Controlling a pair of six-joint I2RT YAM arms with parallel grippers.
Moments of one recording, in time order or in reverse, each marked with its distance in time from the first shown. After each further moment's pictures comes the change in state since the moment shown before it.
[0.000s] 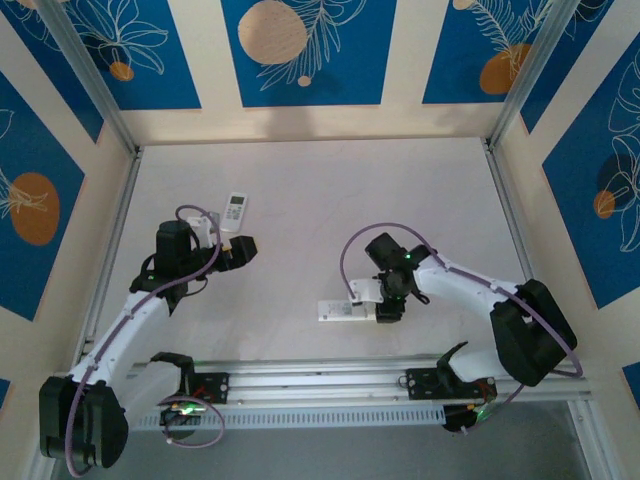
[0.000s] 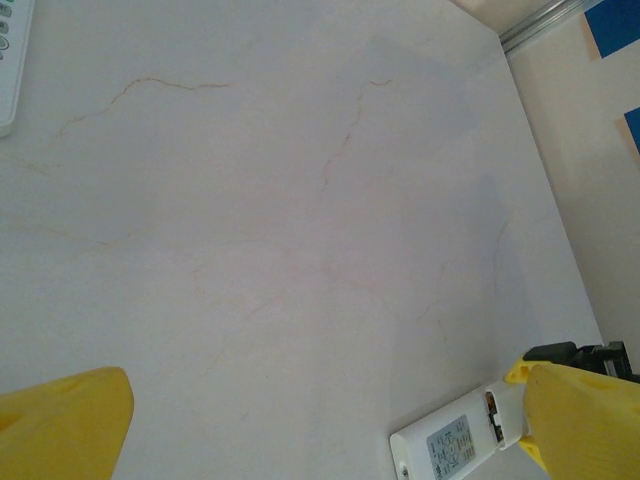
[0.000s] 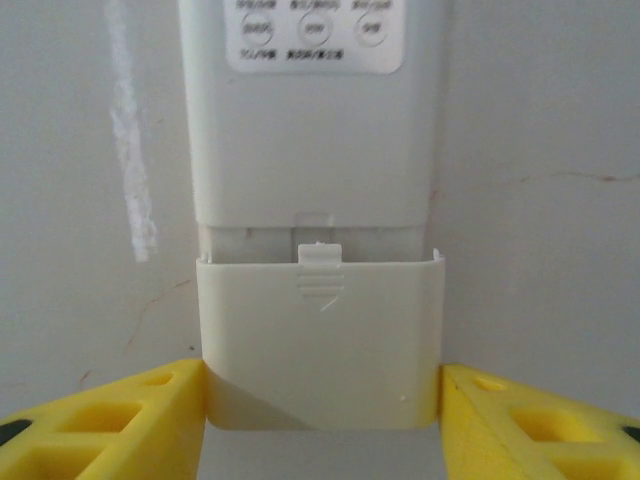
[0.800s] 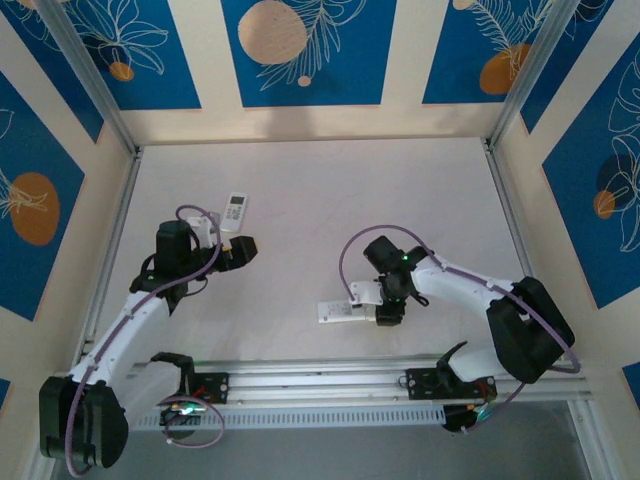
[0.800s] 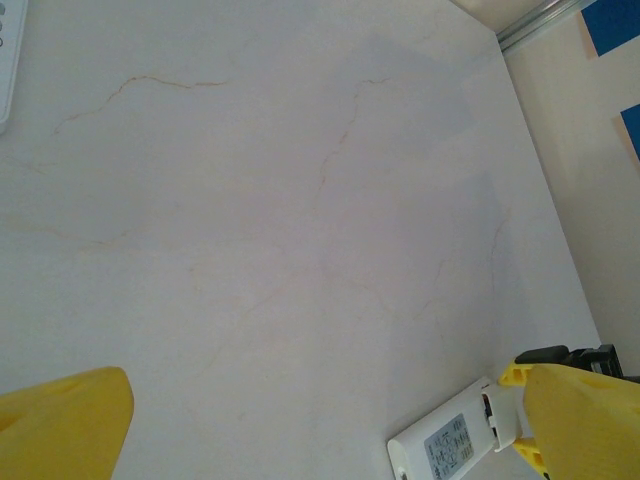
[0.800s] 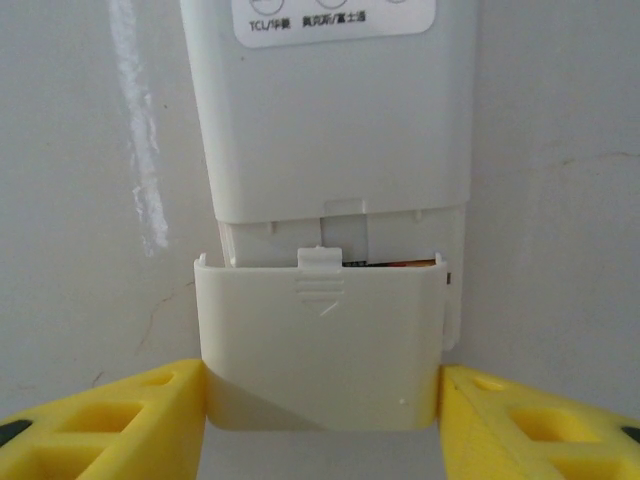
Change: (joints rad) left arm 0.000 0.000 0.000 0.000 0.006 0.000; right arm 0.014 0.027 0.005 -0.010 0.014 0.042
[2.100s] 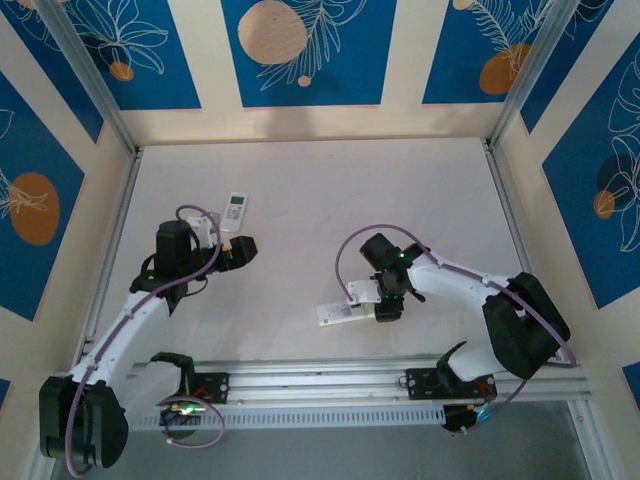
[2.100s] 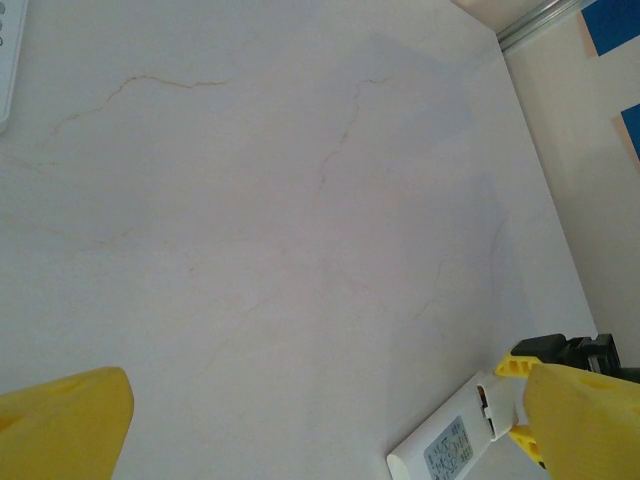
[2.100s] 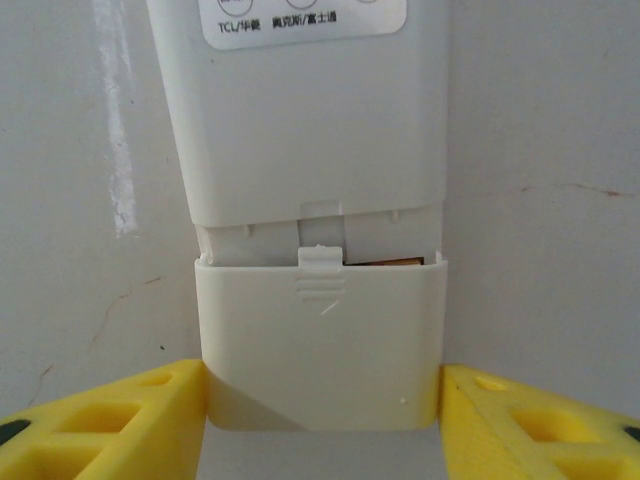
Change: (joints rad) left arm 0.000 0.000 0.000 0.000 0.000 0.000; right arm 0.006 0.027 0.025 0.014 0.038 -0.084
